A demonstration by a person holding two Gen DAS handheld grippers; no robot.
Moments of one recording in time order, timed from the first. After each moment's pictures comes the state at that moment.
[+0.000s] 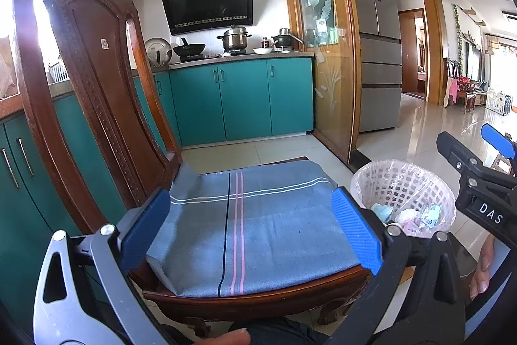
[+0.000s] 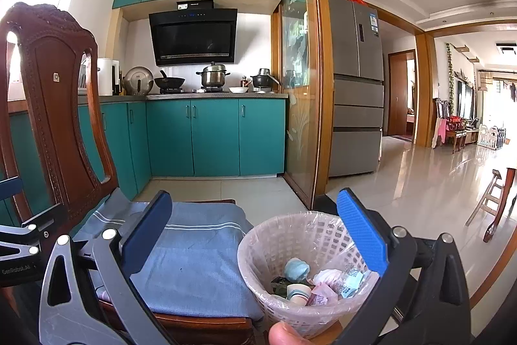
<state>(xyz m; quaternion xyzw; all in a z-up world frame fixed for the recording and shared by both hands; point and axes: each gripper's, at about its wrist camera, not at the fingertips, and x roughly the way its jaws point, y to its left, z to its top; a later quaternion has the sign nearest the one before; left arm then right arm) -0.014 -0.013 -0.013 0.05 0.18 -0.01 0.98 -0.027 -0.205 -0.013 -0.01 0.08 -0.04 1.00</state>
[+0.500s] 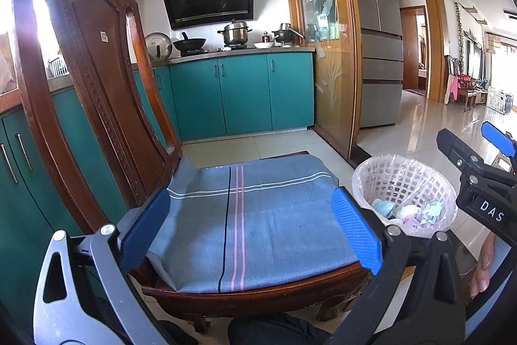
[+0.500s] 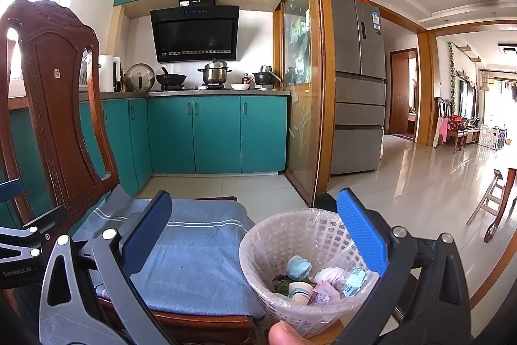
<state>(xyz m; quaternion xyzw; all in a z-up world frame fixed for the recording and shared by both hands) -0.009 -0.013 -0.020 0.05 0.19 -0.01 0.98 -0.023 -0.202 -0.019 -0.01 0.09 -0.04 1.00</state>
